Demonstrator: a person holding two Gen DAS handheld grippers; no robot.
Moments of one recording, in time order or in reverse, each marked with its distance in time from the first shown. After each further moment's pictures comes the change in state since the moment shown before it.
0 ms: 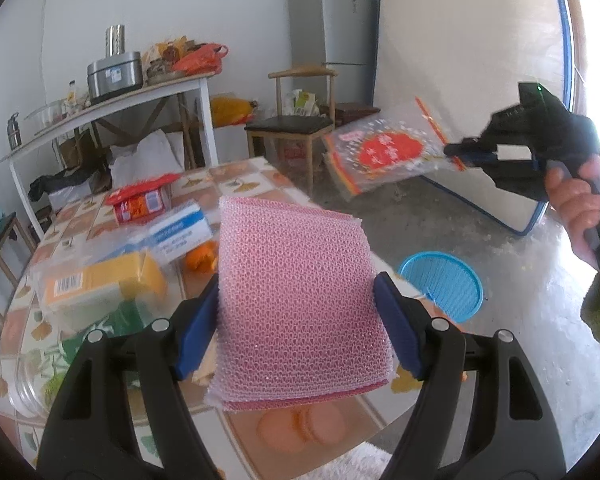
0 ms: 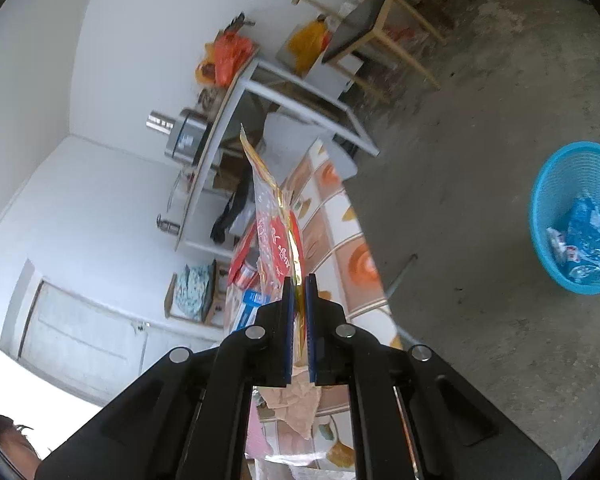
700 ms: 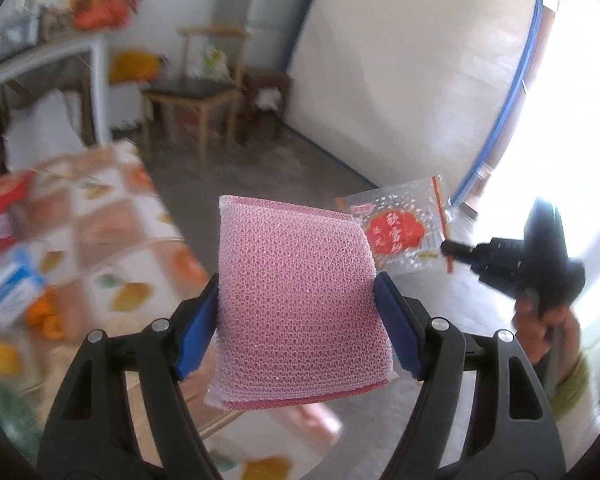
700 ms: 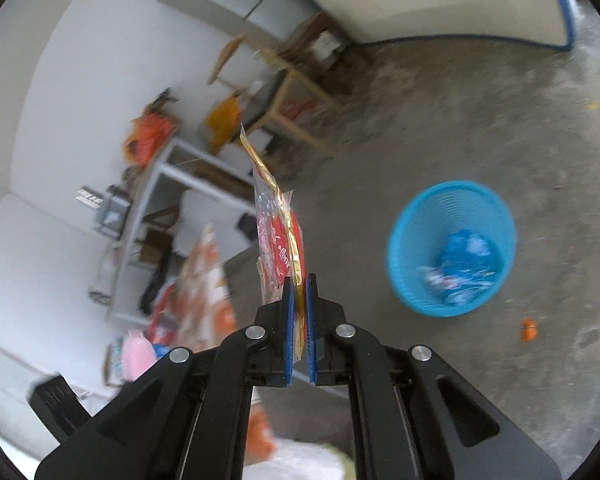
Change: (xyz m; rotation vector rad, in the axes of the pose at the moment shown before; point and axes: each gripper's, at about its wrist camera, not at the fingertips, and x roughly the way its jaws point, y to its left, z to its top) left arm 0.095 -0.081 0.085 -0.066 0.209 -0.419; right arm -0.120 -0.093 -0.013 0.076 -0.279 -0.344
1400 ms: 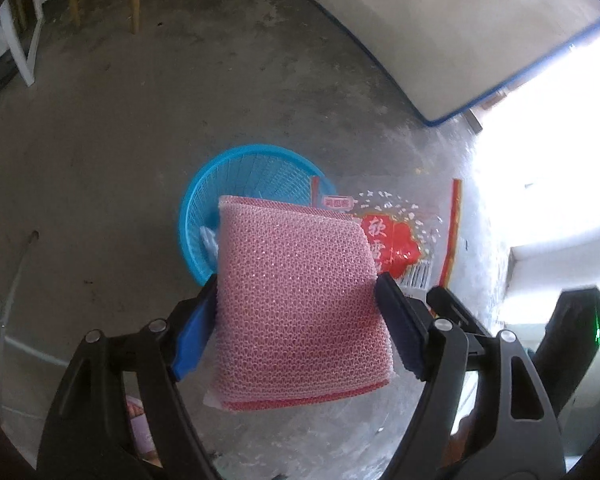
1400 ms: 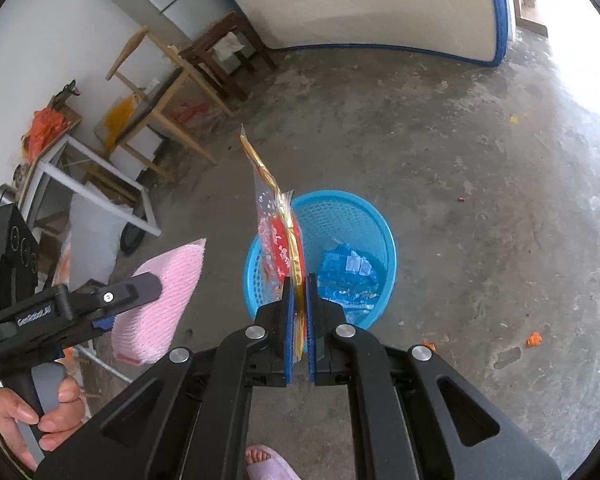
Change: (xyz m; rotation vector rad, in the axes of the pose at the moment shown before) left arm 0.288 -0.052 0.035 -0.149 0.543 -0.075; right arm 0.074 -0.089 0.020 0.001 -0.037 -0.362
